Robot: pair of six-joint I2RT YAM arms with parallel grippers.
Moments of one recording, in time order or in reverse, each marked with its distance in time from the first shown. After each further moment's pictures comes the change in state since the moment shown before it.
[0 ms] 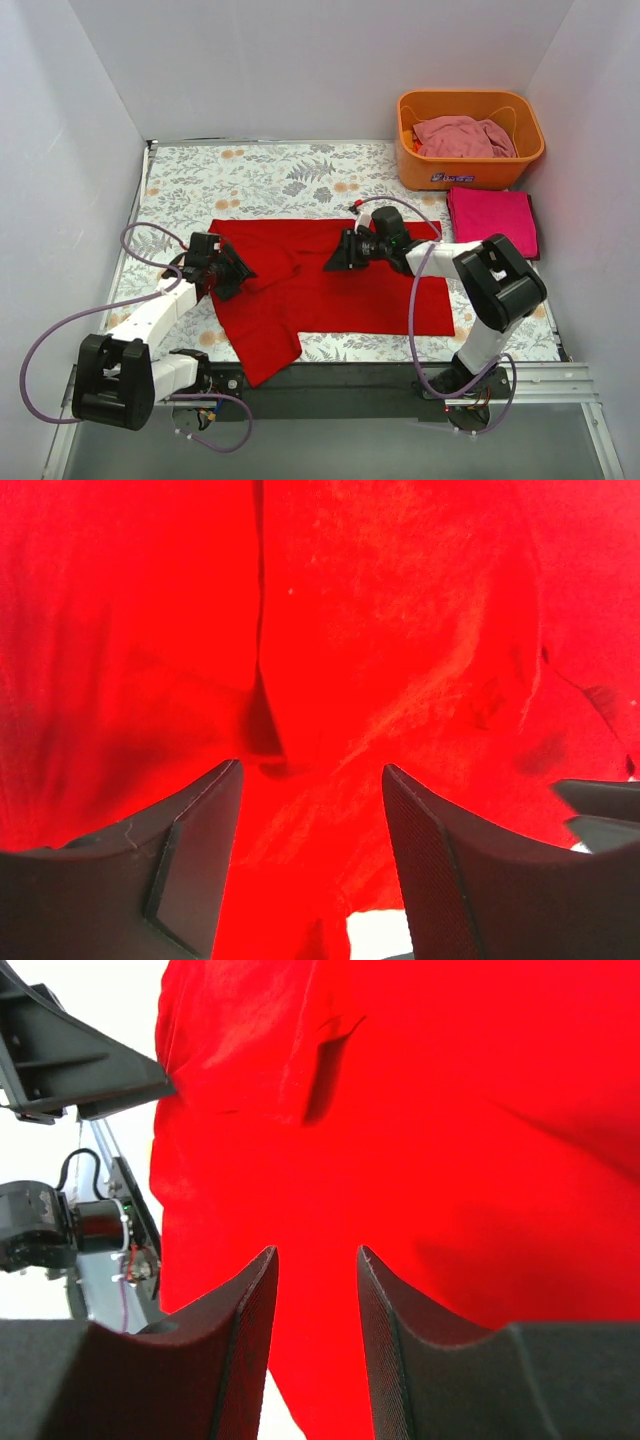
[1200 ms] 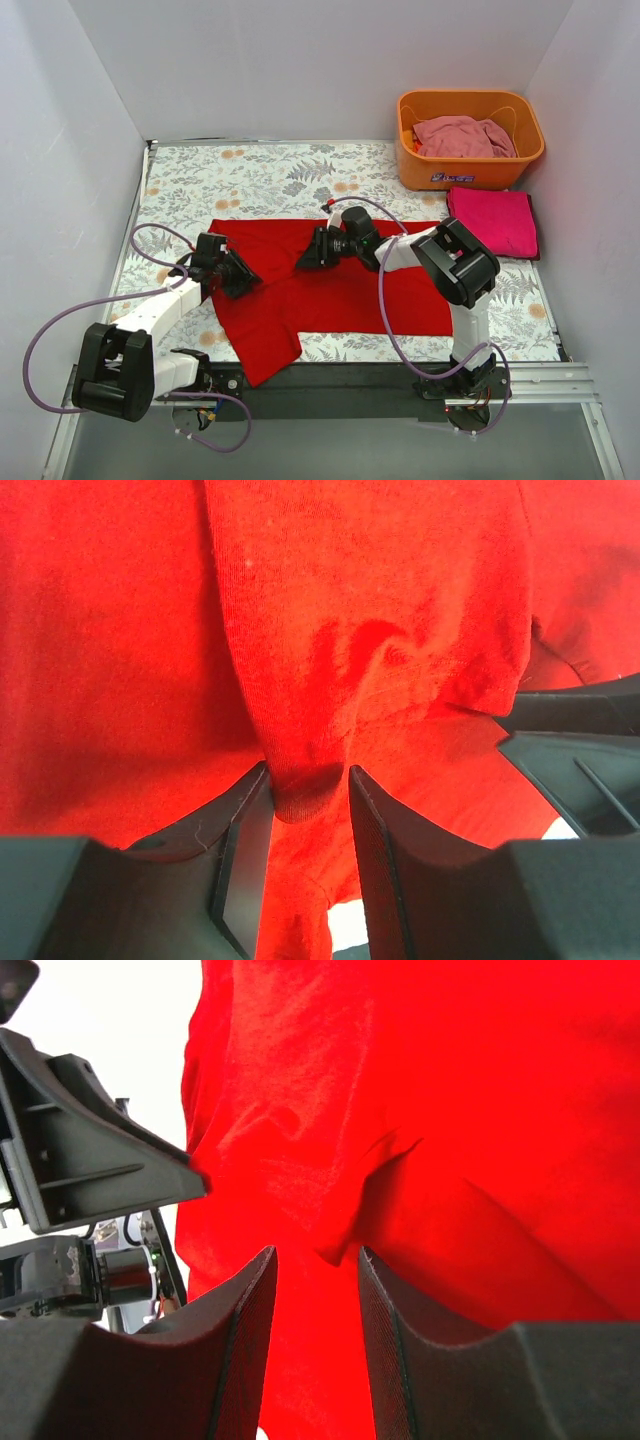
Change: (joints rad) left arm -0.044 0.051 -0.019 0.076 0.056 -0.050; right arm 0.131 0.294 0.190 0.210 0.025 0.184
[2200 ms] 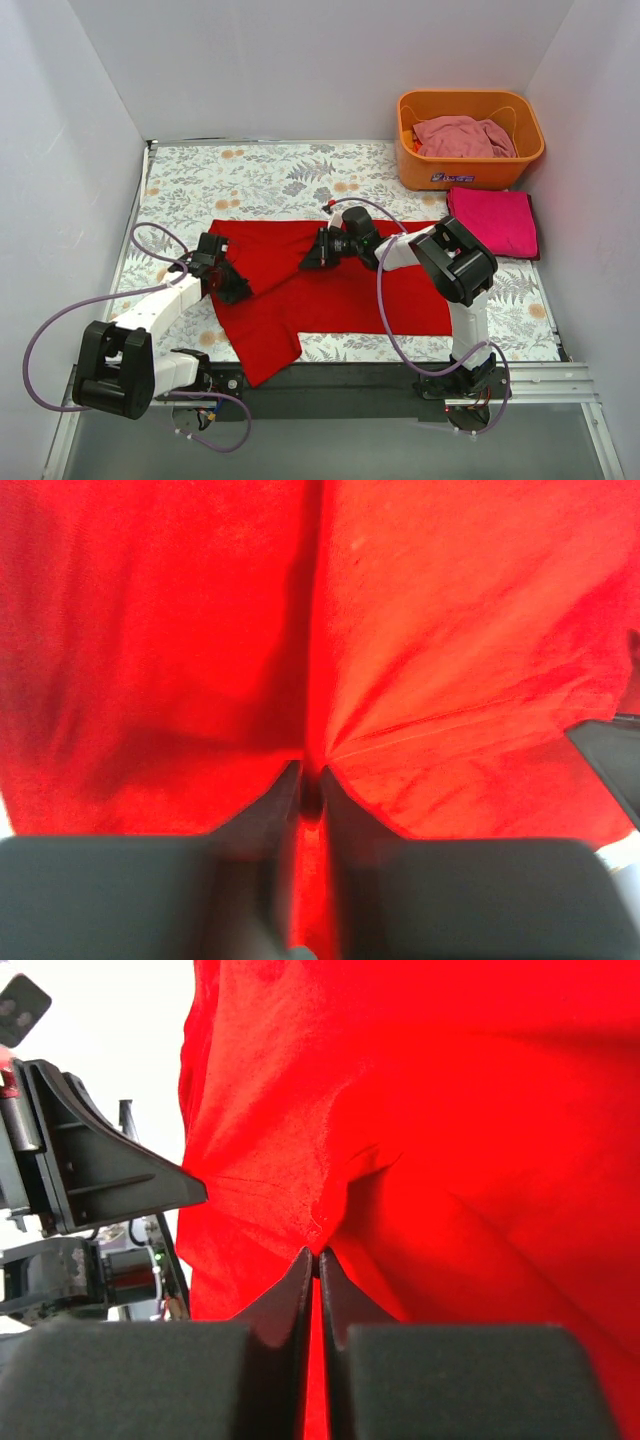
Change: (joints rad) left arm 0.000 0.009 0.044 -0.181 -0.082 -0.007; right arm -0.010 0.026 0.011 -0.001 -0.017 0.018
